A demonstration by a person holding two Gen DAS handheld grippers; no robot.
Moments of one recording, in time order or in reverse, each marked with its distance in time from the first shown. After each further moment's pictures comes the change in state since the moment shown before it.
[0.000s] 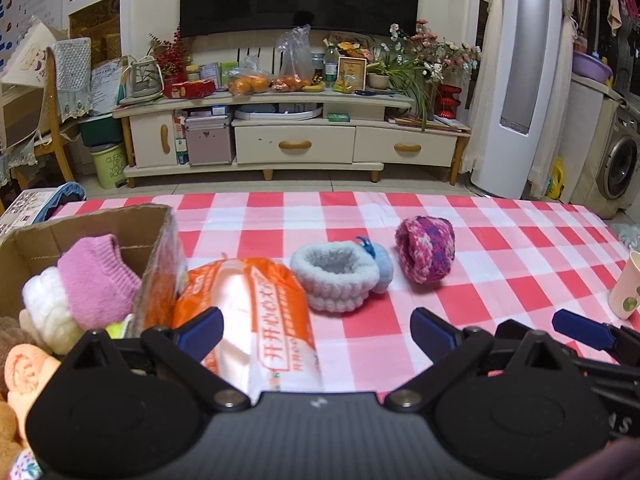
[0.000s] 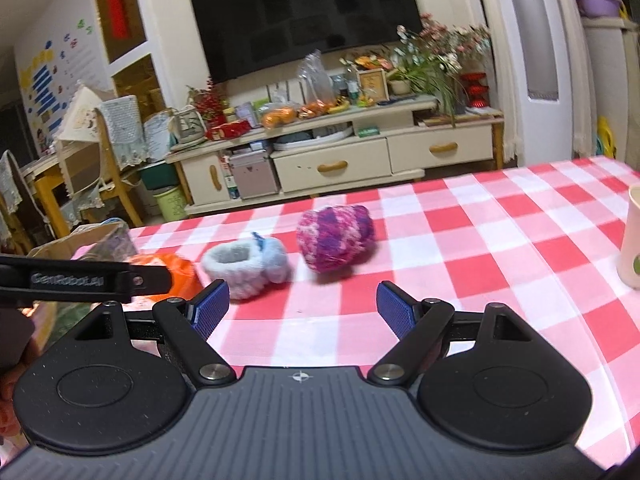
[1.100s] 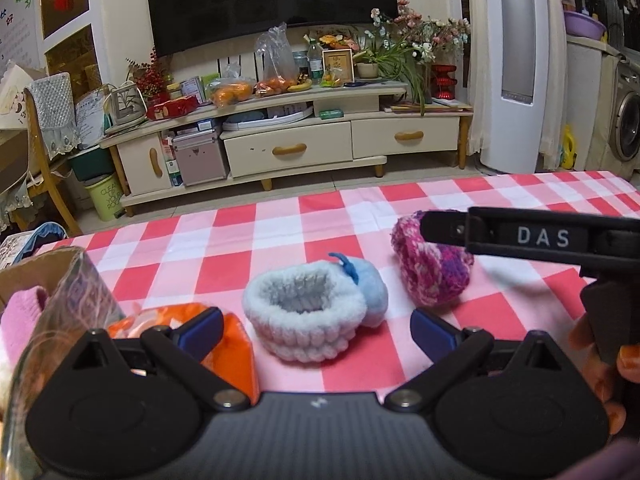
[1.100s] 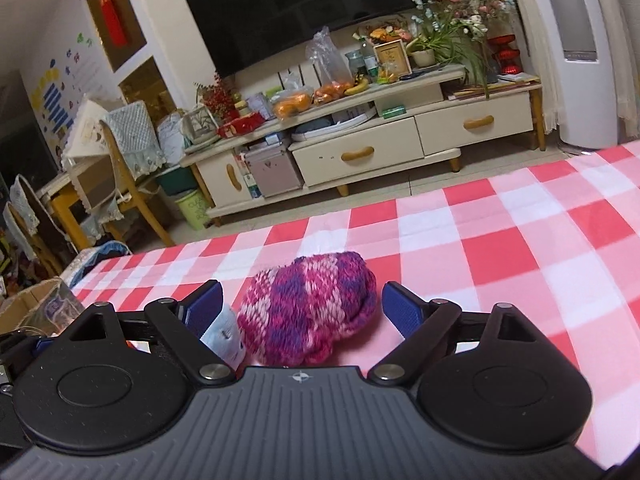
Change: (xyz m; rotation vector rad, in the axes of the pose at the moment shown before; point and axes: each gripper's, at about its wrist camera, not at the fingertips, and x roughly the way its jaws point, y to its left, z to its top) left arm 0.073 -0.042 0.011 0.127 -0.013 0.063; right arm 0.108 -0.030 0.039 0.064 0.053 0.144
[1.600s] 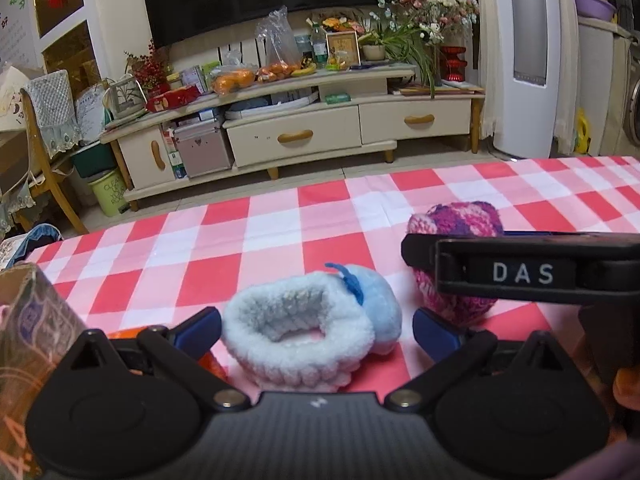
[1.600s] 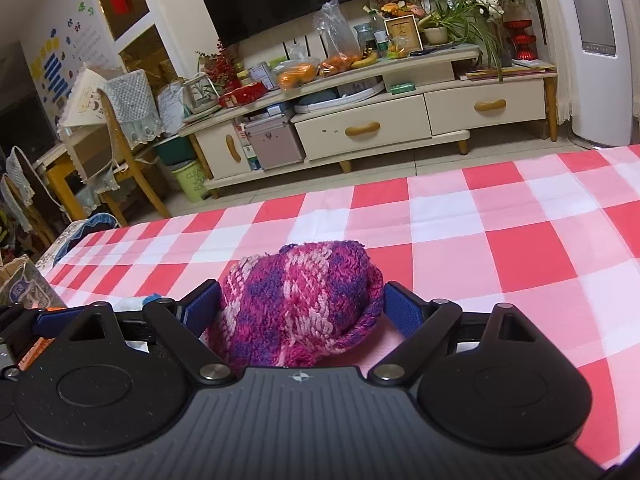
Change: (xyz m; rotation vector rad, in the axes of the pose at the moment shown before) left arm 0.040 -0.009 0.010 0.022 0.044 0.038; right arm 0.030 -0.006 -0.001 -0.030 0.078 0.006
